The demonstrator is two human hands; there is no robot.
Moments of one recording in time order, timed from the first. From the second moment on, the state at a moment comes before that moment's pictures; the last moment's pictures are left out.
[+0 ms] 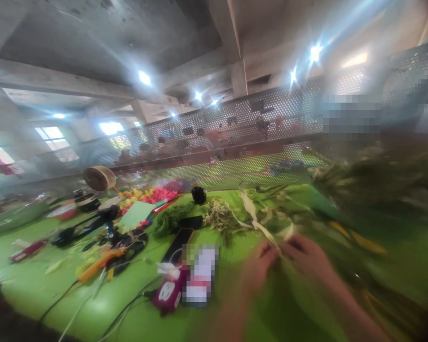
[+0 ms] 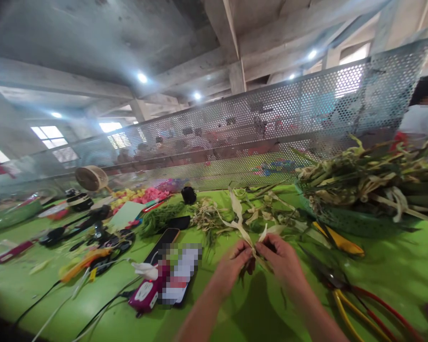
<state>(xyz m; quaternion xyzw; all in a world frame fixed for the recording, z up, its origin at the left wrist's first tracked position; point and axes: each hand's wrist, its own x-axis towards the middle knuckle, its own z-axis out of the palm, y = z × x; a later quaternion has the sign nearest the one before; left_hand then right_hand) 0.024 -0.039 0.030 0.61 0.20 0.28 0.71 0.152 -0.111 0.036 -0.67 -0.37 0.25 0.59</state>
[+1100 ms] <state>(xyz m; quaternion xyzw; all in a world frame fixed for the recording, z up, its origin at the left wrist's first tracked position) 0.026 -0.013 -0.002 0.61 0.24 0.30 0.69 0.166 -0.100 0.004 -0.70 -0.51 0.13 0.49</state>
